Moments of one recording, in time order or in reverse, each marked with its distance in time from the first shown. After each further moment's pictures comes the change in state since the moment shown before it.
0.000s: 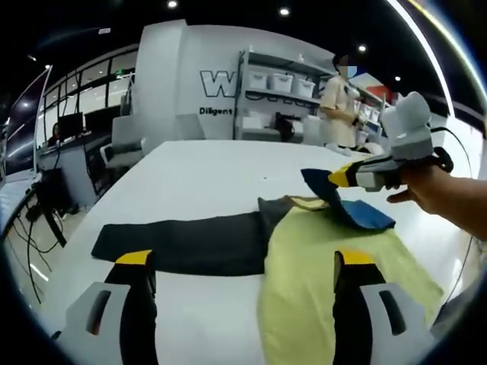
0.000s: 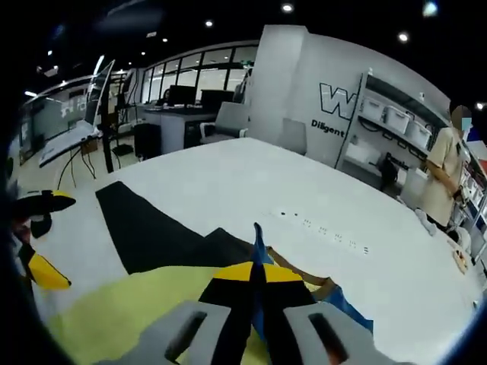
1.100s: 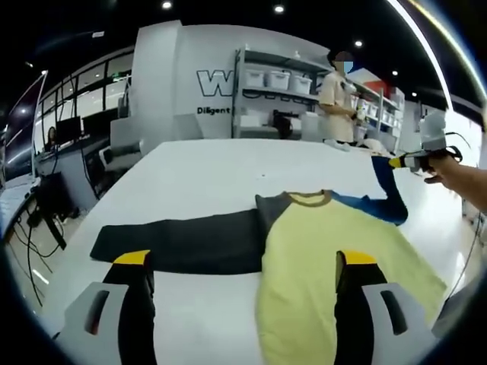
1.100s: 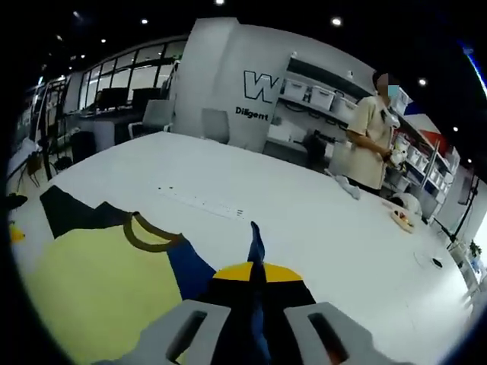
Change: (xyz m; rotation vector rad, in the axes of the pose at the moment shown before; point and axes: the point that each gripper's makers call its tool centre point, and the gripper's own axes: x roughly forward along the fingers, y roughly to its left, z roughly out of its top) left arm 0.001 -0.005 -0.003 0.027 0.005 0.000; right arm -0.096 -0.197 -0.063 0.141 0.043 -0.344
